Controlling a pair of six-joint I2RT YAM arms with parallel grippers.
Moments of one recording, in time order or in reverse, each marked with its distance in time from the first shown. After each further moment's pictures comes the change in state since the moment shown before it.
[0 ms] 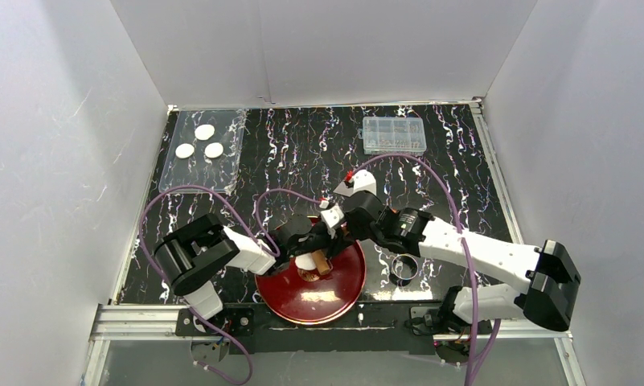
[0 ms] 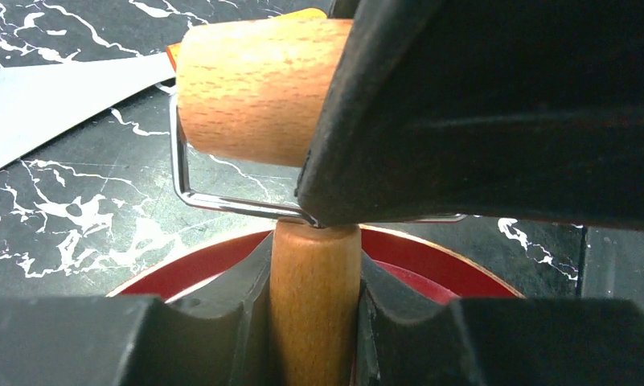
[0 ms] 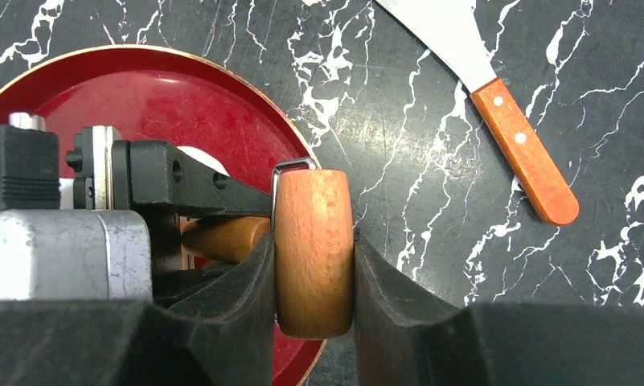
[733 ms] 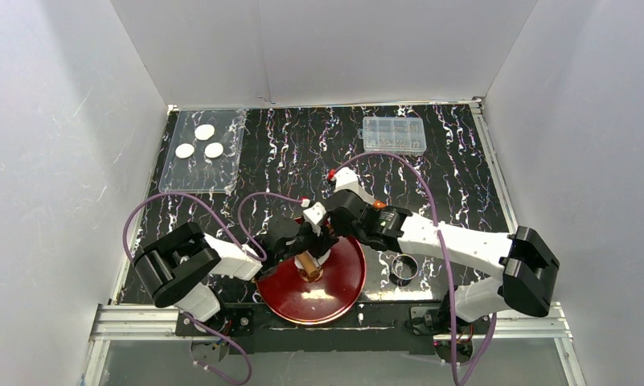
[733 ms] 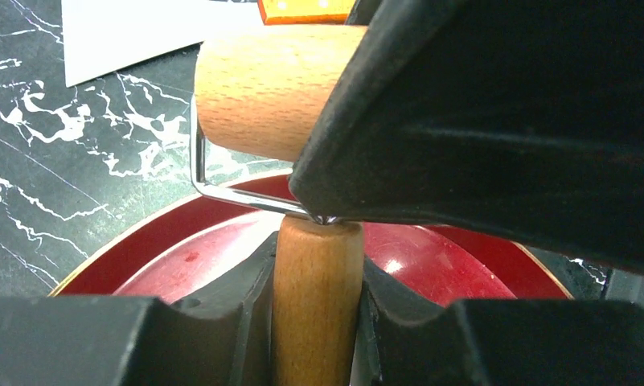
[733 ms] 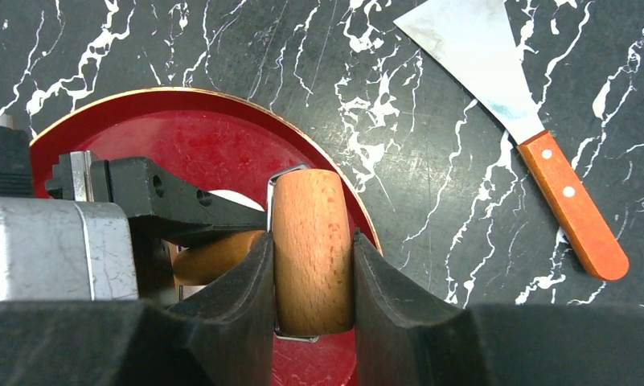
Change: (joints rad) left arm 0.030 -0.128 -0.106 -0.069 -0.139 -0.079; right arm 0.042 0.129 0.029 0.156 0.030 0.002
